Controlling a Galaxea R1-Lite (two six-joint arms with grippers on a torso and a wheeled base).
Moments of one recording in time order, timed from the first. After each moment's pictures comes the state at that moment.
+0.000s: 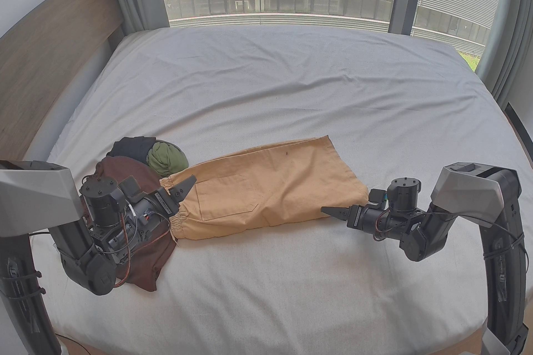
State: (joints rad) left arm -0.24 2.17 -0.47 -1.55 -0.12 -0.59; right arm 0.25 2.54 -0.98 -1.15 0.50 0.52
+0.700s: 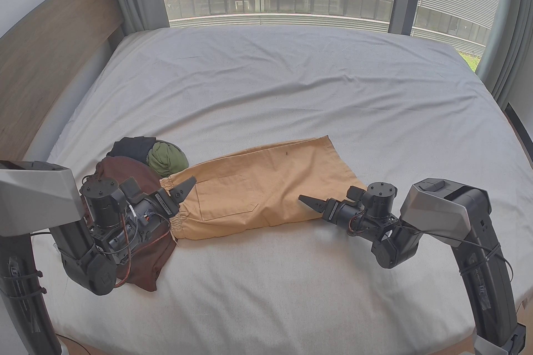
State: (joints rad) left arm -0.23 2.18 -0.47 -1.55 -0.12 -0.59; right arm 0.34 2.72 -1.21 -1.31 0.41 0.67
